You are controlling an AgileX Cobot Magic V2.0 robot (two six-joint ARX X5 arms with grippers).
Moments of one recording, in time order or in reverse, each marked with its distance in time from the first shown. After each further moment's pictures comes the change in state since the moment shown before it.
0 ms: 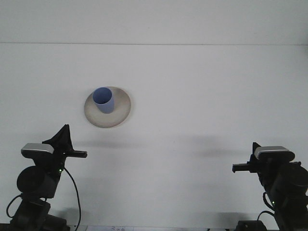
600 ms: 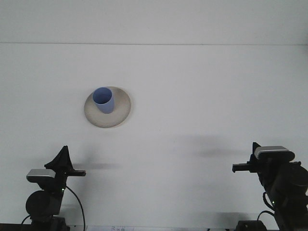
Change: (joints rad) left arm 0.129 -0.475 -0.417 -0.010 0.071 -0.024; right arm 0.000 0.000 0.000 0.000 0.000 0.000
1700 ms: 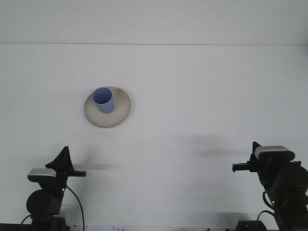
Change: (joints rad) left arm 0.006 0.001 0.000 -0.031 0.012 0.000; right arm 0.000 -0.002 -0.007 0.027 0.000 0.000
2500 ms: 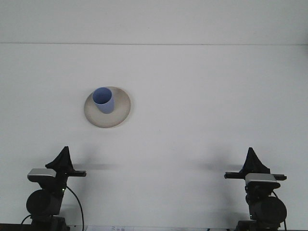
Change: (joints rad) left arm 0.000 0.000 0.000 0.001 0.000 0.000; right arm 0.000 -0.521 -0.702 0.647 0.056 0.000
